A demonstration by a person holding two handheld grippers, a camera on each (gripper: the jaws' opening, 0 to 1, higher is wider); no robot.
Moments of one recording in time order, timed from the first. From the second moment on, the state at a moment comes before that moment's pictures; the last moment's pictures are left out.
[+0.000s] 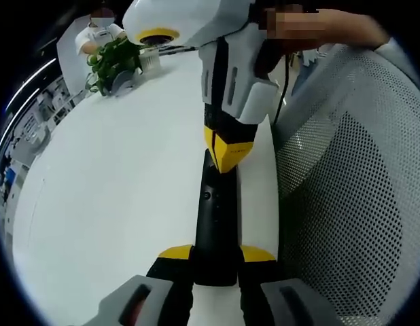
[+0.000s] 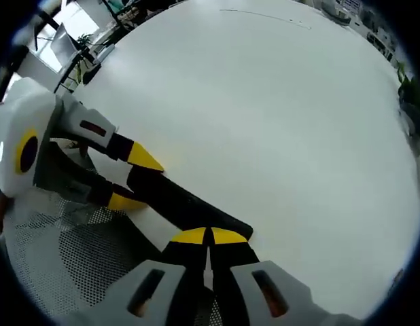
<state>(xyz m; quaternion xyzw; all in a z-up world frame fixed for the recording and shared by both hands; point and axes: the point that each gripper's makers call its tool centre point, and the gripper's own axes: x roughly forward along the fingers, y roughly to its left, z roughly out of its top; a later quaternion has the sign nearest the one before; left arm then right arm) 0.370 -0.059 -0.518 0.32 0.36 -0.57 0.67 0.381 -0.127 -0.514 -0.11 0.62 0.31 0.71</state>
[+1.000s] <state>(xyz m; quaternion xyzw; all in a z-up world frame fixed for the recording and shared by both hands) 0.370 -0.059 -0.518 0.32 0.36 -0.57 0.67 0.381 -0.132 -0.513 -0.01 0.64 0.30 0.71</state>
